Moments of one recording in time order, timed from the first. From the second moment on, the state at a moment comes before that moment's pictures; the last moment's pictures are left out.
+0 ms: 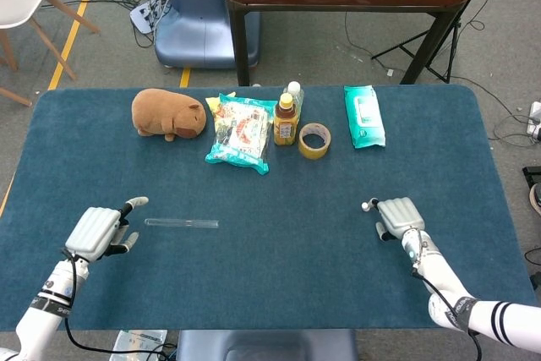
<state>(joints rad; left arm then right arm) -0.47 -1.14 0.00 -1.75 1.33 1.20 0.07 0.71 -1.29 0.02 -1.62 -0.65 0.82 -0.65</state>
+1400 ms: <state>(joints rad) -0.42 -1.13 -0.03 -1.76 1.36 1.16 0.05 0.71 -1.33 -0.03 -1.61 -0.74 0.87 -0.57</state>
